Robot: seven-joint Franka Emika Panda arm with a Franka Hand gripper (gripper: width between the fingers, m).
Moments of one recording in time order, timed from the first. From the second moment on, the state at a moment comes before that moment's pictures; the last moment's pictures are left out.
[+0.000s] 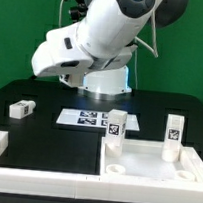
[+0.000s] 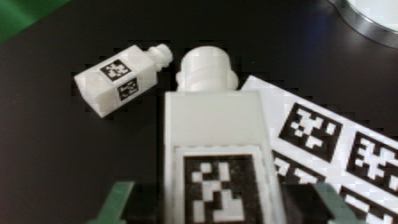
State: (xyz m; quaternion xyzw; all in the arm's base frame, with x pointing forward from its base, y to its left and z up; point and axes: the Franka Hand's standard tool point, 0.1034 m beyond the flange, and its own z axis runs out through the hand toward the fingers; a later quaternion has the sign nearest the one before) arm 0.400 -0.088 0.122 0.87 0.24 -0.43 0.07
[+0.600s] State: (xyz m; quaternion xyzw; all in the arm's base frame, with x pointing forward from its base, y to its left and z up) arm 0.506 -0.009 0.189 0.96 0.17 -0.24 0.03
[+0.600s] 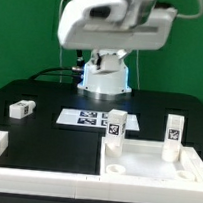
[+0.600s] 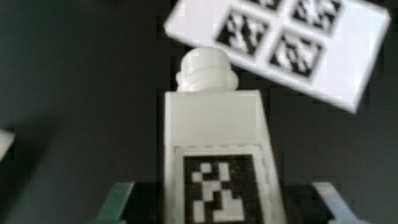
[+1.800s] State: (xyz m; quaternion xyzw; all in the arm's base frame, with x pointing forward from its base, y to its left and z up) arm 0.610 0.087 0.170 0.98 0.12 0.13 0.00
